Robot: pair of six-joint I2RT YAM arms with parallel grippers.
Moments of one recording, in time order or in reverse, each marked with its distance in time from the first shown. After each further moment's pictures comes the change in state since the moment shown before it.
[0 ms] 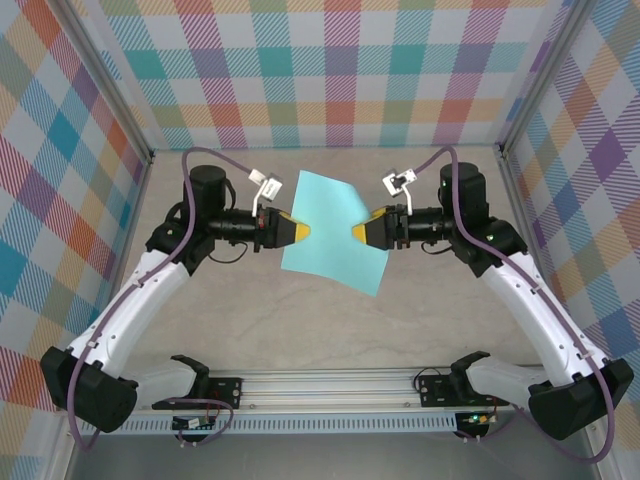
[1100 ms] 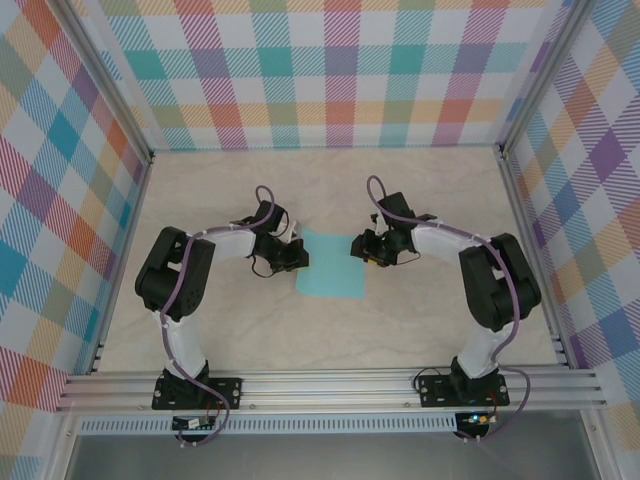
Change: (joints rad) left arm 0.000 0.717 -0.079 0.077 -0.496 -0.189; right arm 0.000 0.666 -0.141 0.133 0.529 0.319
